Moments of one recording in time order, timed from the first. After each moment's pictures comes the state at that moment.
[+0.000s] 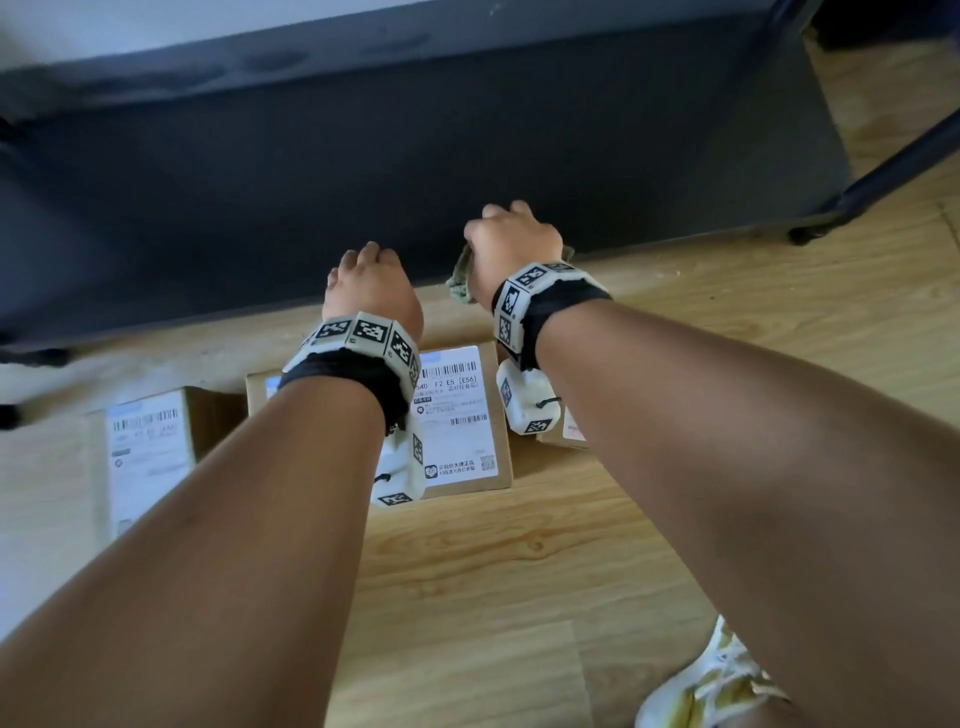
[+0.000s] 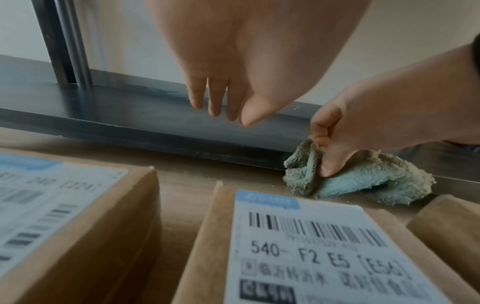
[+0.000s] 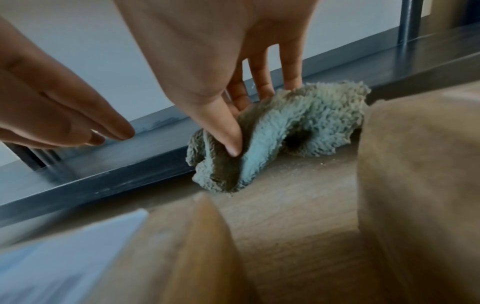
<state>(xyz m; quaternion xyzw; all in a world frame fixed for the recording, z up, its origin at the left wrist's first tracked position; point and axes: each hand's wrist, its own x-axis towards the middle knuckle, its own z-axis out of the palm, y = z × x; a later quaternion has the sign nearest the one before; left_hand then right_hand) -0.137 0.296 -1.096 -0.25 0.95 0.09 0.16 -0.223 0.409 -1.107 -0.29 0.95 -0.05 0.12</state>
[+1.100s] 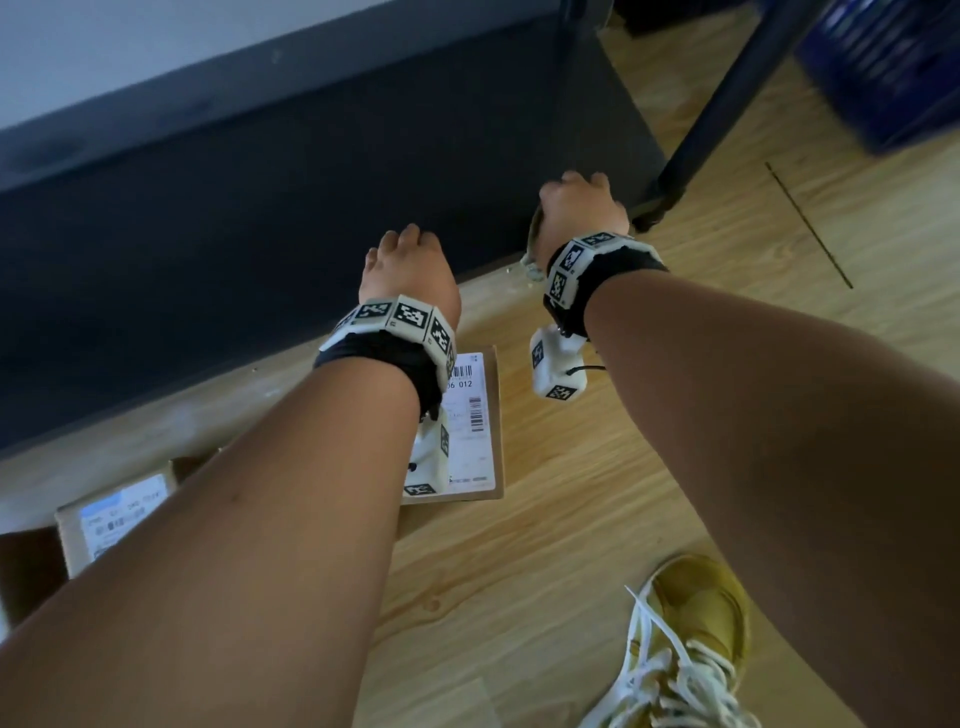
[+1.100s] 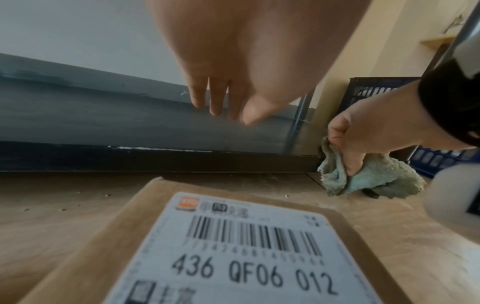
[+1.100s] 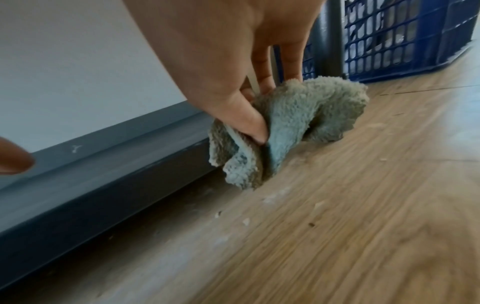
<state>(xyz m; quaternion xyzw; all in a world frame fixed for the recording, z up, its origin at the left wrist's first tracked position) -0.256 0.466 -1.098 -0.09 0.98 0.09 0.15 -0.339 0.614 -1.111 -0.04 0.99 -0.04 0.15</state>
